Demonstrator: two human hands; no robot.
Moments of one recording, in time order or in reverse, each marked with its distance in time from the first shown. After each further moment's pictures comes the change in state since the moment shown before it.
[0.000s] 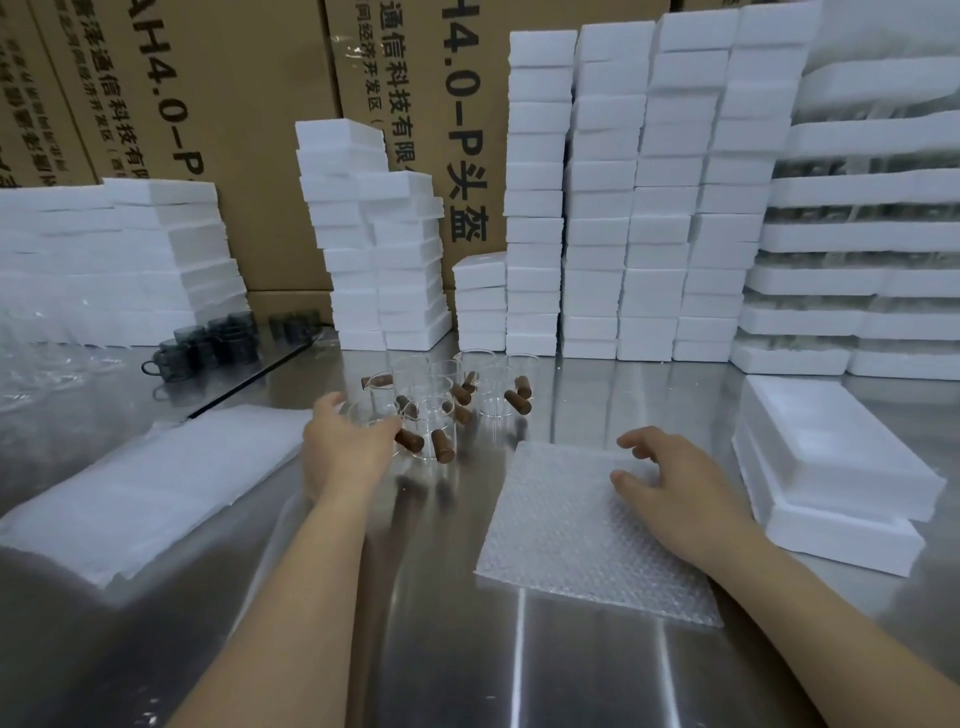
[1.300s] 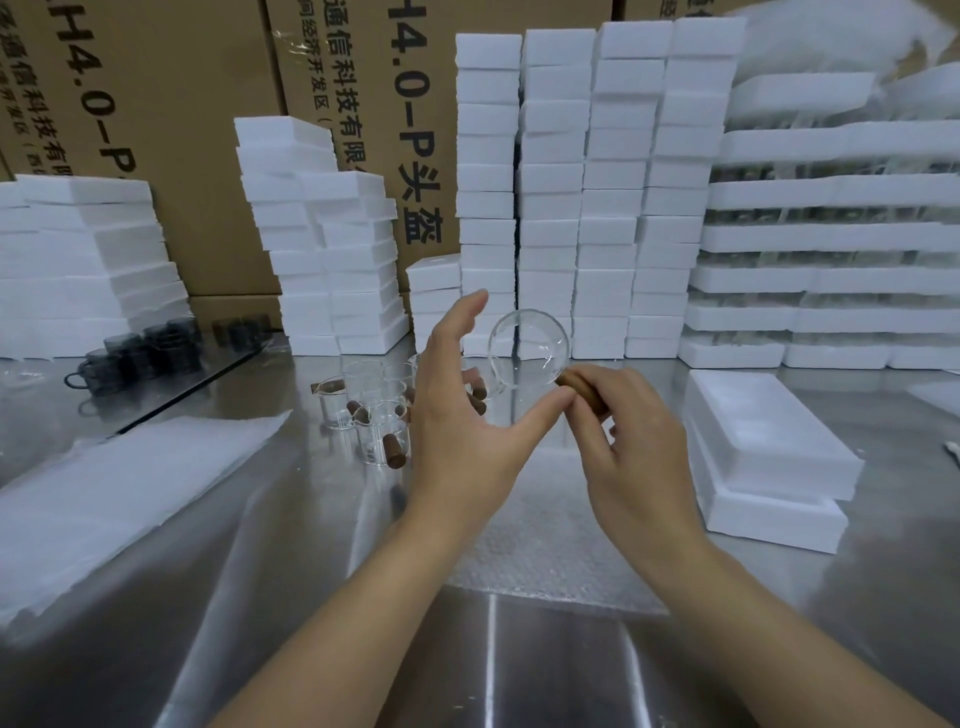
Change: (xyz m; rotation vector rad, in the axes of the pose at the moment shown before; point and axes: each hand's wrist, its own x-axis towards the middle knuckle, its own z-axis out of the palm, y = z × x) left_hand -0.132 0.078 0.038 -0.426 -0.293 0.826; right_hand -0.023 -0.051 -0.013 0.278 0.473 -0.347
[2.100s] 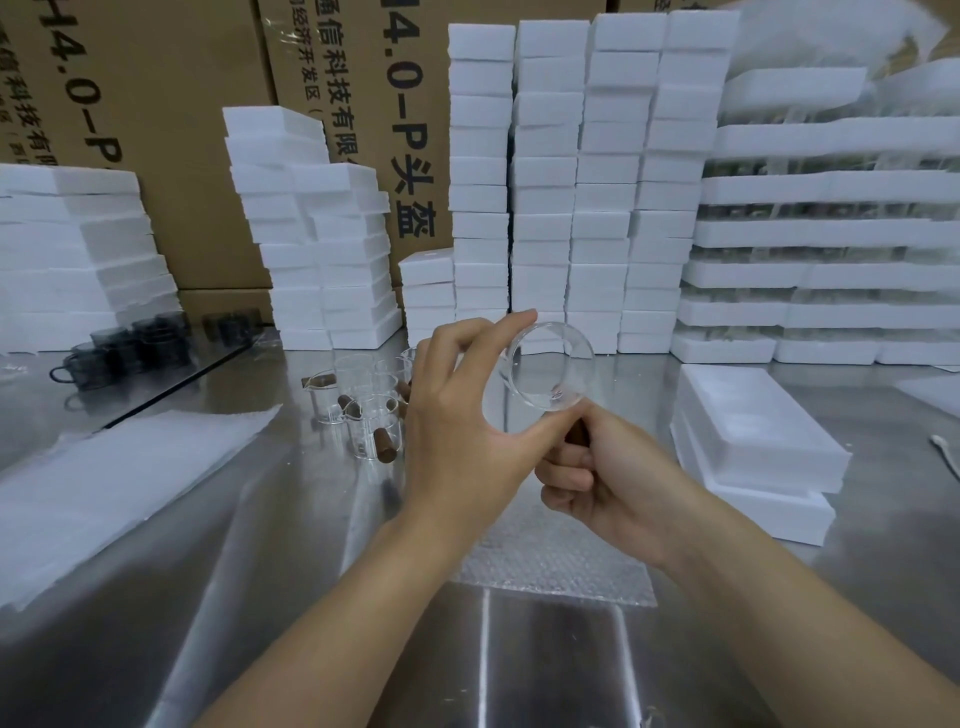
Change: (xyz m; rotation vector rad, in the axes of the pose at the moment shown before) left_hand -0.005 0.006 0.003 0.204 0.003 0.158; right_hand 0.013 -0.014 -0.009 0.962 -0.499 0.937
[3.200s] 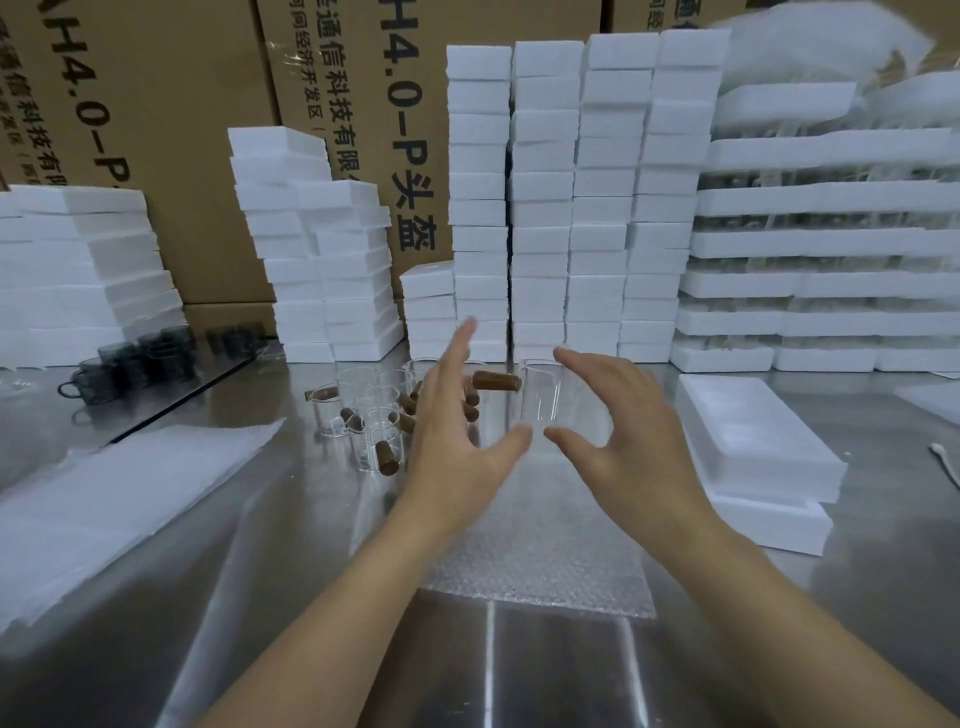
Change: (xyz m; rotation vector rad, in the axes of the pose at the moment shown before) left_hand 0.002 -0.025 -0.002 -0.255 -0.288 -0.357; right_hand 0.011 0.002 -0.029 -1.174 0.419 -0.908
